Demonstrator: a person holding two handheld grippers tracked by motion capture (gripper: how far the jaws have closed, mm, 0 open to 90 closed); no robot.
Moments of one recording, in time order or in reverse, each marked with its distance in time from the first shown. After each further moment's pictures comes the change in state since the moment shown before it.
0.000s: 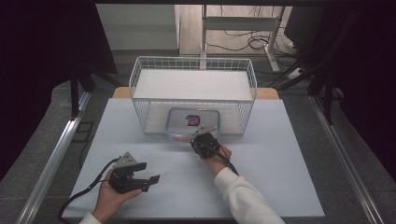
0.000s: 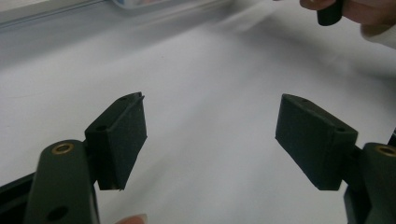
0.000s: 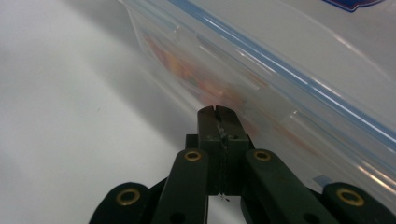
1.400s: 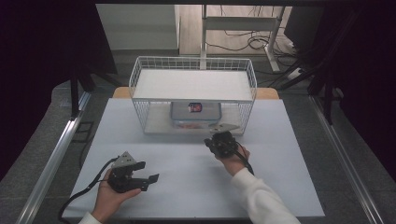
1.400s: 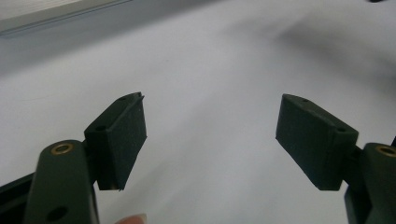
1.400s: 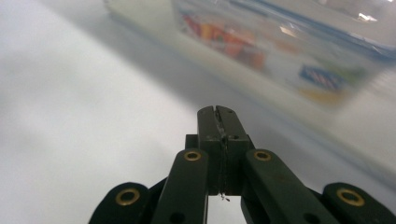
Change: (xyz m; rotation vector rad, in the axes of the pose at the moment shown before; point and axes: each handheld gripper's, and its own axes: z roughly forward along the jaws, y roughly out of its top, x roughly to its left) left arm 0.001 0.001 -0.002 -0.011 0.018 -0.003; right arm -0.026 -0.014 -0.068 -0.035 0.017 0.040
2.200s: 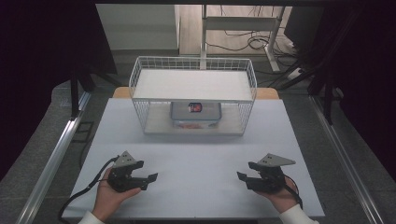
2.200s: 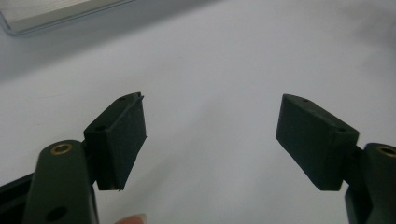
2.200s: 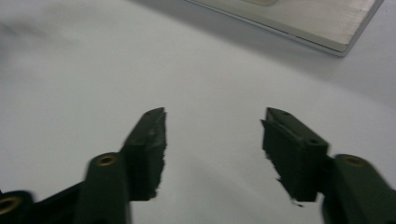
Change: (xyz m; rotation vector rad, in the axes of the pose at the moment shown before) left arm 0.002 0.000 0.001 0.006 0.042 0.010; right arm -0.025 -0.096 -0.108 -0.022 0.001 0.052
